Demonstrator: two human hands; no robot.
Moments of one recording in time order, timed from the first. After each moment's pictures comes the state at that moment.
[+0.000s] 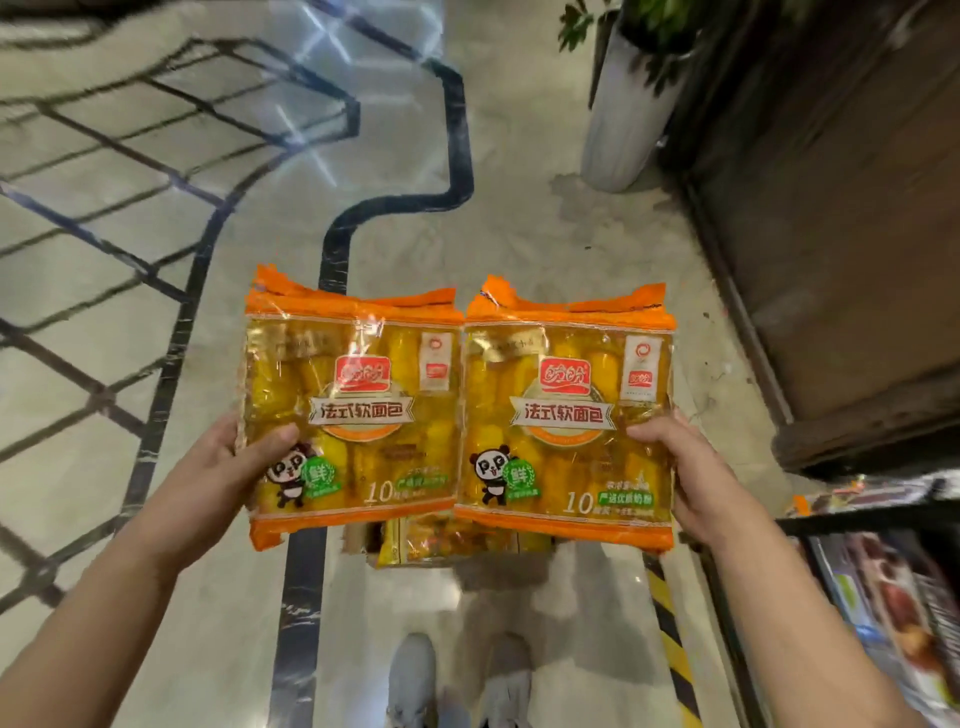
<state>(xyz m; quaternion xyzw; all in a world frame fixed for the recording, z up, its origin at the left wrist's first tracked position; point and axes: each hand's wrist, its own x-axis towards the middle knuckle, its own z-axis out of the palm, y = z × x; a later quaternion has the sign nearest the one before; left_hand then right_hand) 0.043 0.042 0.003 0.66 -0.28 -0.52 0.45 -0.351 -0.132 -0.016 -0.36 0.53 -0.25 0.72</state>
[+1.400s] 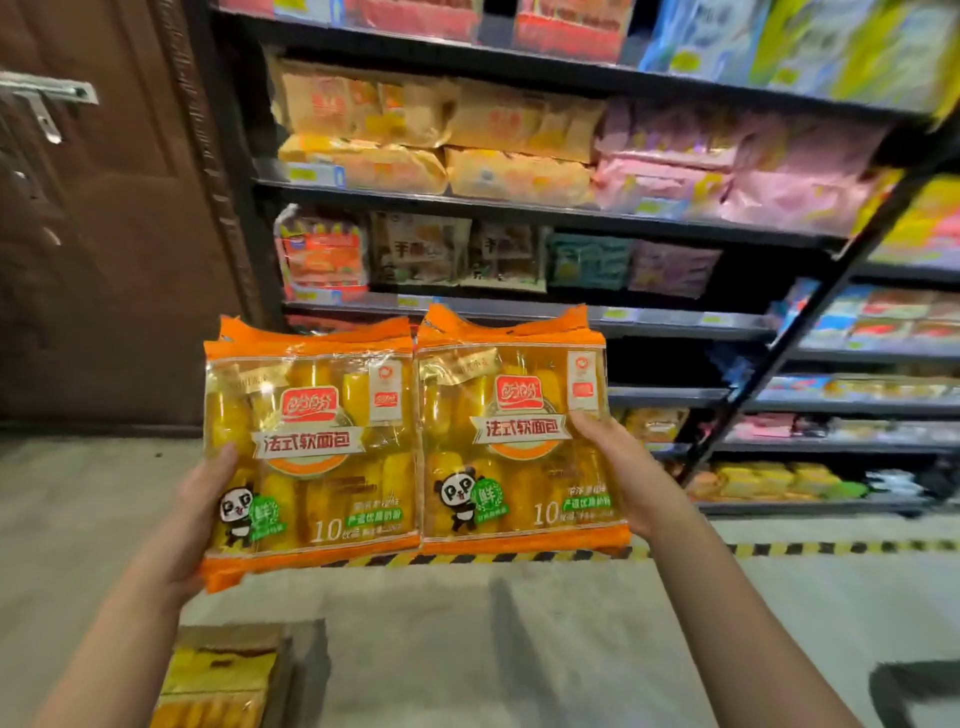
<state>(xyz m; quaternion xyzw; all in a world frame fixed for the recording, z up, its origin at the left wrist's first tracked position) -0.241 0.055 0.177 0.22 -0.56 -0.79 0.13 -0.449 0.415 0.222 -0.08 0.64 -0.71 0.29</state>
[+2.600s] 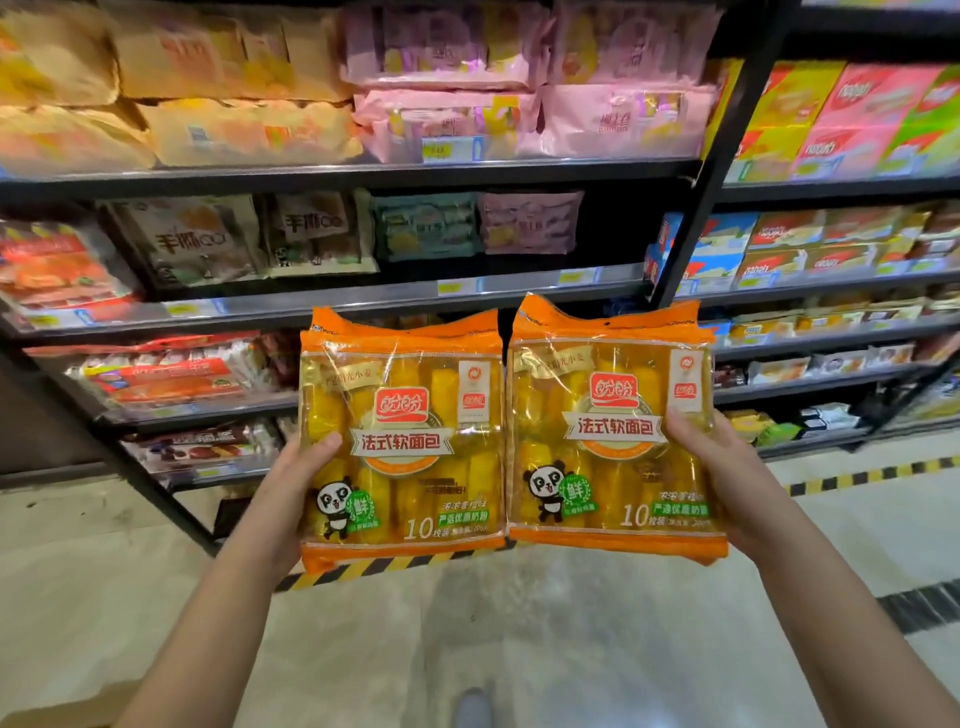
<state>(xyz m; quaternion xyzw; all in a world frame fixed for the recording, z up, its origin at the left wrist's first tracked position) -0.515 0.383 0.163 0.21 -0.59 -0.78 0.04 -0.634 0.770 0.194 0.02 0.68 -0.72 0.15</state>
